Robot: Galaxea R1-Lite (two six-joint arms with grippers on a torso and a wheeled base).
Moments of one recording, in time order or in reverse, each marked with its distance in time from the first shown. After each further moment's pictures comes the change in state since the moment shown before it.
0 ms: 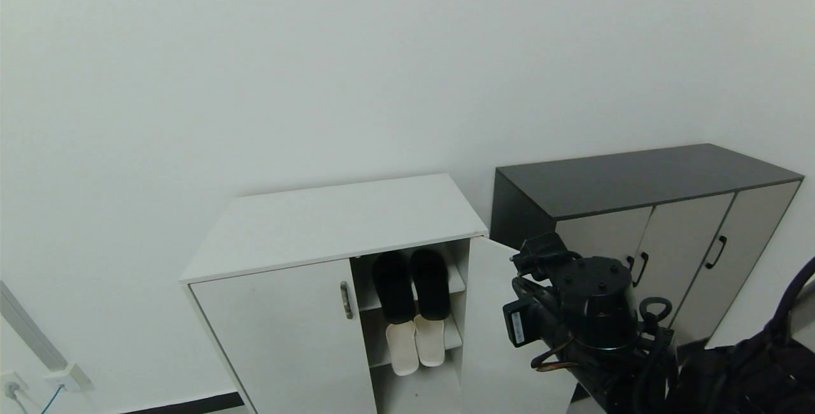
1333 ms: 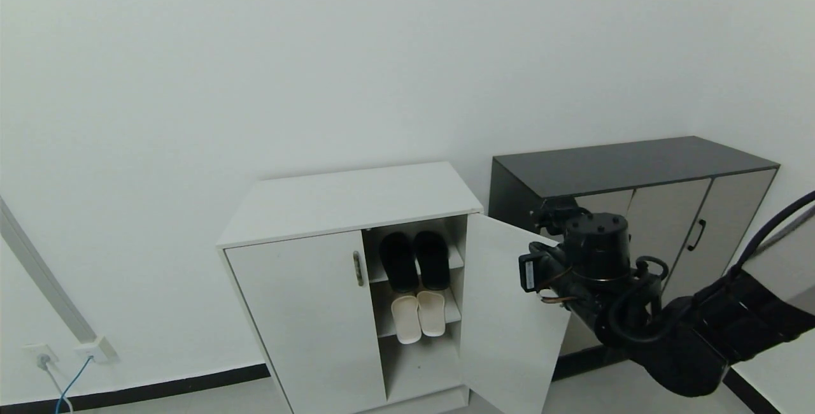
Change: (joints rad) left arm 0.001 0.000 0.000 0.000 0.001 0.000; right arm -0.202 0.086 -0.166 0.031 0.073 0.009
